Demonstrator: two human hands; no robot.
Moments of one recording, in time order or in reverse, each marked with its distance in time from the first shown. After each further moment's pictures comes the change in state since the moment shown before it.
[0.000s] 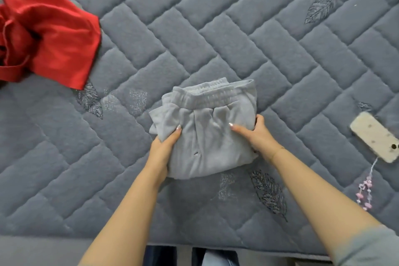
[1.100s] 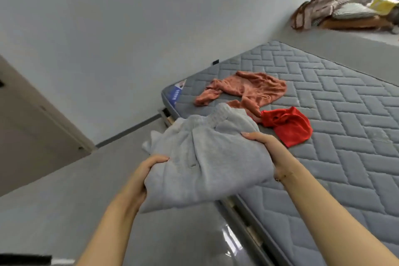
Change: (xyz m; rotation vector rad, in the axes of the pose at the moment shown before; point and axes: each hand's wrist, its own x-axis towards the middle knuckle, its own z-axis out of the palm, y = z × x) left_hand -0.644 -0.093 -0.390 -0.672 0.363 0.387; right_hand -0.582 -0.128 0.310 -0.157 -1.132 -0.124
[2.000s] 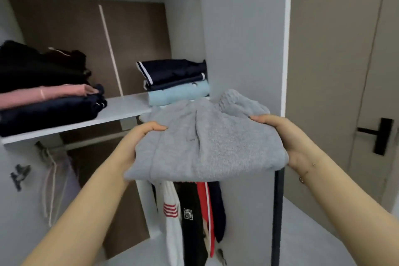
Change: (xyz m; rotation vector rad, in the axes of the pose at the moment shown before) left_hand -0.528 0.044 -0.299 -0.491 1.419 0.920; right_hand -0.021 0.127 0.712 -0.549 -1.479 0.396
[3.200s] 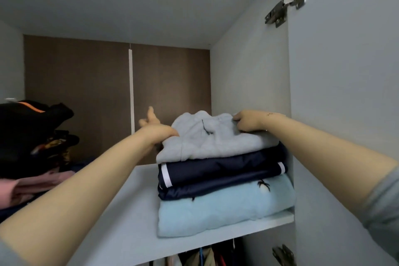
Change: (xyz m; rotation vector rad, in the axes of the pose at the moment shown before) left_hand 0.430 0.155 -0.097 0.712 0.583 0.088; right_hand 0.560 -0.175 0.105 -1.839 0.108 -0.289
